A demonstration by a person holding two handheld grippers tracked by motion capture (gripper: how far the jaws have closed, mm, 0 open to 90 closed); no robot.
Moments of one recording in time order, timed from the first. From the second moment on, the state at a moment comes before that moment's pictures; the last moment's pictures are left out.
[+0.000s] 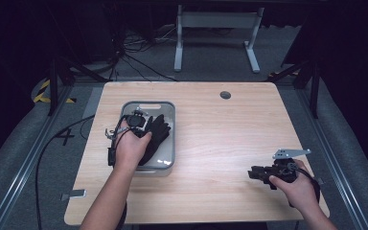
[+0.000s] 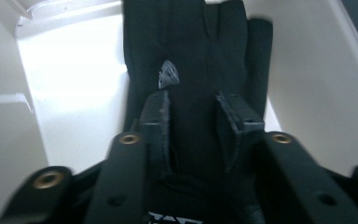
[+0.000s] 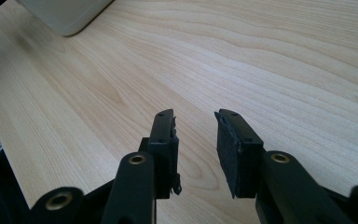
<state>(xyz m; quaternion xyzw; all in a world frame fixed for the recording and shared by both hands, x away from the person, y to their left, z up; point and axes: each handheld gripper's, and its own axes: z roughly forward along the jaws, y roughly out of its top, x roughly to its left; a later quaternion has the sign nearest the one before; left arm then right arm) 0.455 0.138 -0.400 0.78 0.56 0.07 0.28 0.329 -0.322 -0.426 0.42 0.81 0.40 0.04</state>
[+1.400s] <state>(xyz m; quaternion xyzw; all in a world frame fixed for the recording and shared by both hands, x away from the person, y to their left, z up) 0.331 0.191 -0.340 0.79 0.47 0.10 0.39 0.350 -0.321 -0.424 0.41 0.82 0.40 0.05</state>
